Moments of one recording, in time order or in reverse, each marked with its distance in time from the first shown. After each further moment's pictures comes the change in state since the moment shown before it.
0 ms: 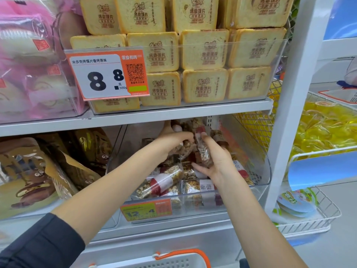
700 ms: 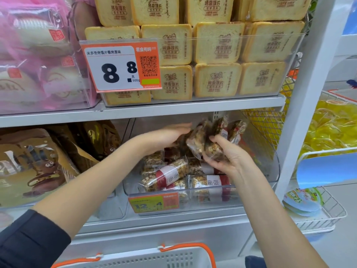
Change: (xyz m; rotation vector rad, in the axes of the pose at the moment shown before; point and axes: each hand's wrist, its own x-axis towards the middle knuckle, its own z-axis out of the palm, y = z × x) left_hand -0.018 -0.002 -0.036 0.282 -0.381 0.111; right_hand -0.002 -0.014 -0.008 0.064 -0.041 0.073
